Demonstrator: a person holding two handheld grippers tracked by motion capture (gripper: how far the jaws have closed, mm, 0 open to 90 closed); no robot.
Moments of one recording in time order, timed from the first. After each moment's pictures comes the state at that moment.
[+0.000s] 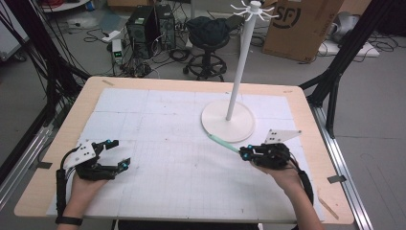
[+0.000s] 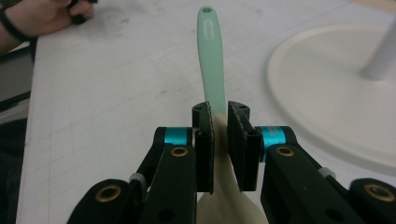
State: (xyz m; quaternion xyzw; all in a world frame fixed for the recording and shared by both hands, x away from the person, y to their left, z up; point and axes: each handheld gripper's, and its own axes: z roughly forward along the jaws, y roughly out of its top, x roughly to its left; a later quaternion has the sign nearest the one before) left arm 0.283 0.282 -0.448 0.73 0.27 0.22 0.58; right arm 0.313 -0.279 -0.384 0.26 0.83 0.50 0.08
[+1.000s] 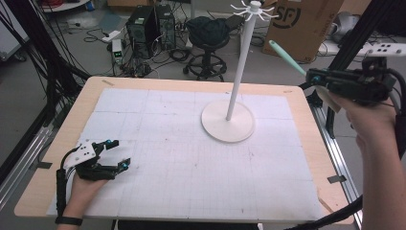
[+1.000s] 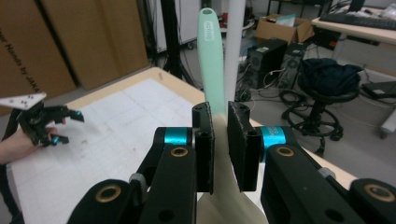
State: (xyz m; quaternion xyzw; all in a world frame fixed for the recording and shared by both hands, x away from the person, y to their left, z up) left arm 0.284 0.282 -0.449 0.73 0.27 0.21 0.59; right arm 0.310 -0.359 -0.140 0.33 0.75 0.53 0.21
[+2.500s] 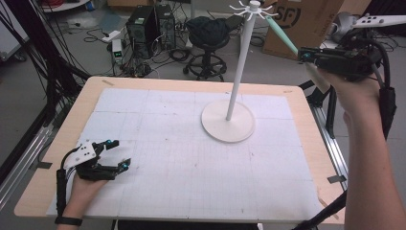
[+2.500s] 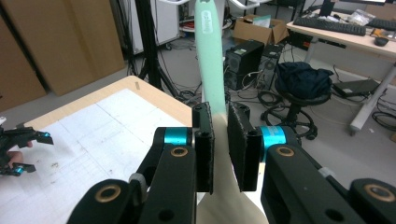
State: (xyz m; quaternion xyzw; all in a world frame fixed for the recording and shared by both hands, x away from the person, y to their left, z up) left arm 0.283 0.281 -0.448 0.73 0.27 0.22 0.58; right arm 0.342 -0.331 -0.118 0.36 0.75 0.51 0.24
